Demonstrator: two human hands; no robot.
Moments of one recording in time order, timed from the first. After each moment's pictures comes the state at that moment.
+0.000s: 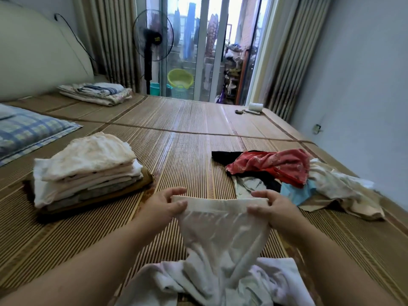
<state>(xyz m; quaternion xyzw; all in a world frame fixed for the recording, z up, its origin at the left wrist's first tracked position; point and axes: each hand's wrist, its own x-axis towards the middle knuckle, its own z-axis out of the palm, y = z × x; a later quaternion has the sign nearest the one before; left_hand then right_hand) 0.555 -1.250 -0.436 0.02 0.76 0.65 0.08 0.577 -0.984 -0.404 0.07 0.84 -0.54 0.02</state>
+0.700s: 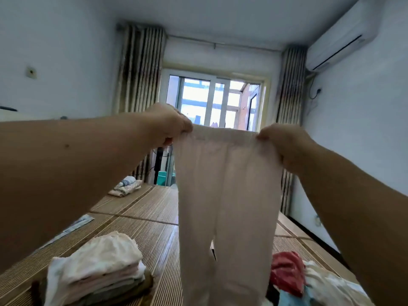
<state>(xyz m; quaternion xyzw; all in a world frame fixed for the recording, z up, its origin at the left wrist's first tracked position) 0.598 -1.275 -0.038 0.07 0.79 0.56 -0.26 0.624 -1.052 -0.042 -0.04 0.75 -0.60 -0.27</state>
